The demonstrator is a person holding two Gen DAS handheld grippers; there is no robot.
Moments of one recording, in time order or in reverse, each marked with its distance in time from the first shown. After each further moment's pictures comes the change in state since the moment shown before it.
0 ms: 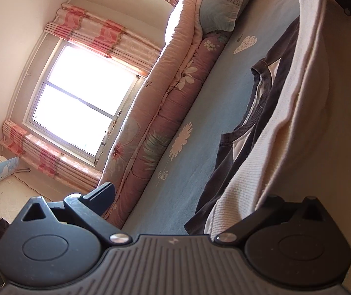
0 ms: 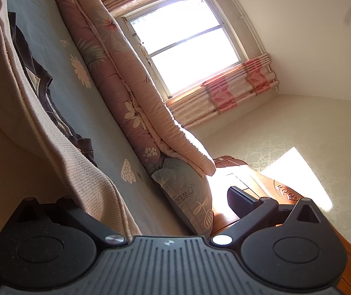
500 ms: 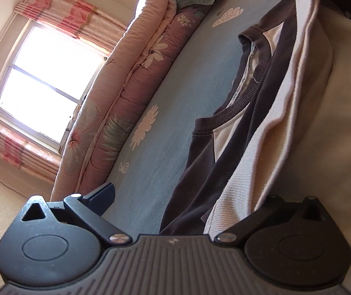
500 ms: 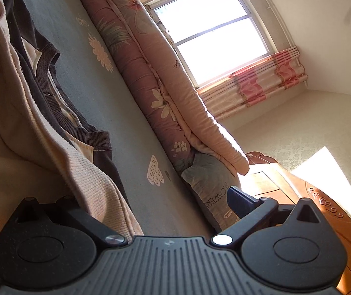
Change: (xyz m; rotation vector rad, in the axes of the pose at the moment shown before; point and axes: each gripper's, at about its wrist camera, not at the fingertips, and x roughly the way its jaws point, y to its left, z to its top) left arm 0.084 -0.013 -0.001 -0.030 0.081 -0.201; right arm 0.086 0.035 0.003 -0.034 0.072 0.170
